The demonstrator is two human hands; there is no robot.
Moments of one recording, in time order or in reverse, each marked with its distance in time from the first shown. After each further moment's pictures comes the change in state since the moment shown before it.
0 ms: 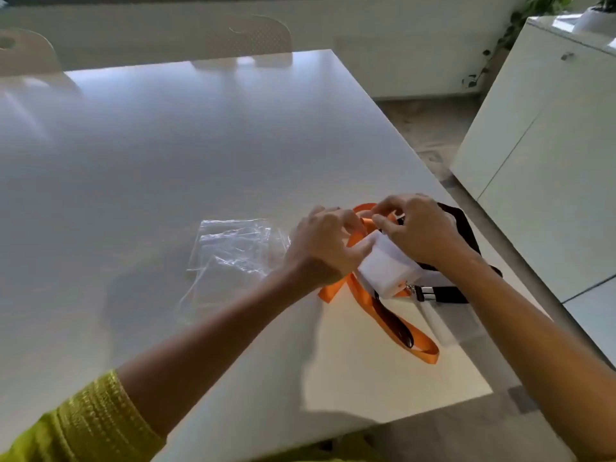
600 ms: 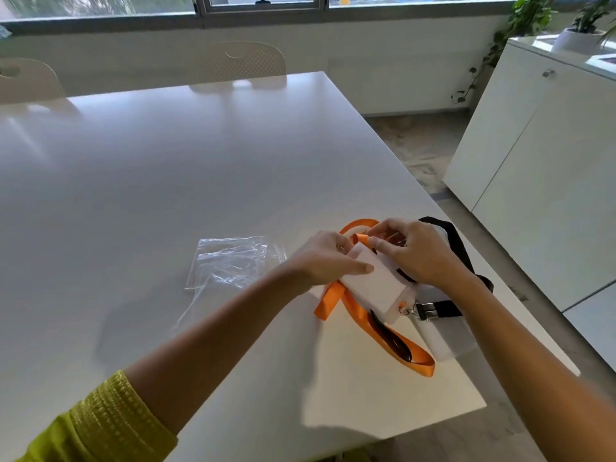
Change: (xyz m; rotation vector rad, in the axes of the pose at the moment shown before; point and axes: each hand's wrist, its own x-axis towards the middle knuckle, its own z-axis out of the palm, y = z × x) left_hand 0.018 0.012 -0.012 -0.324 -0.517 -0.385; right_hand -0.012 0.003 -0.008 0.192 -0.112 0.110
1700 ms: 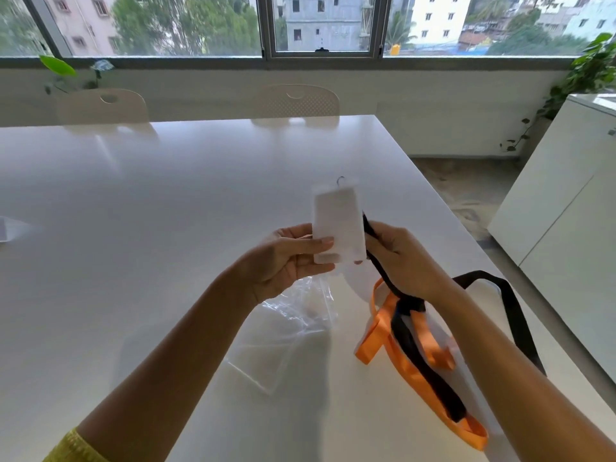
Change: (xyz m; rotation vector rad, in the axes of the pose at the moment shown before) left_hand -0.053 -0.035 -0.109 -0.977 0.037 0.155; right_hand 0.052 -0.089 0.027 0.289 -0.092 -0.341
